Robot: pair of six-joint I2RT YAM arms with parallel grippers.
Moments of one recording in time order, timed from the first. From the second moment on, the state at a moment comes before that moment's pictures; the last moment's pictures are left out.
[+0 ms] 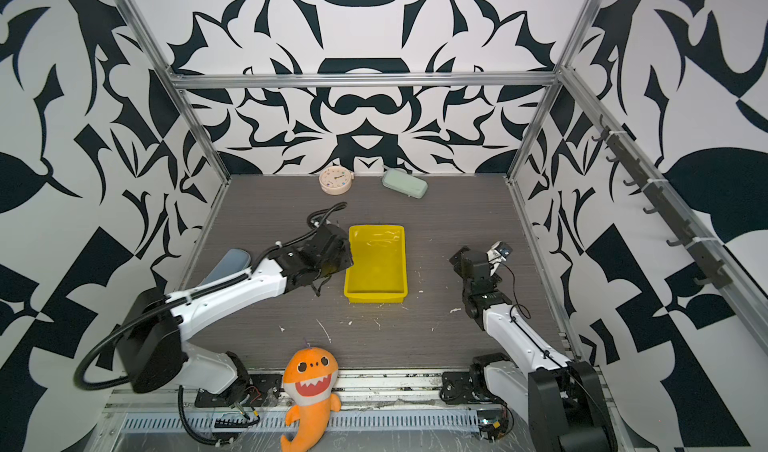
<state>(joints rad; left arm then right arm) -0.86 1.53 1.09 -0.43 -0.24 -0.99 0.16 1.03 0.38 0.04 0.40 0.83</state>
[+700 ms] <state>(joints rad) -0.91 1.79 1.29 -0.51 -0.24 -0.98 0.16 1.07 0.38 0.06 0.40 0.83</state>
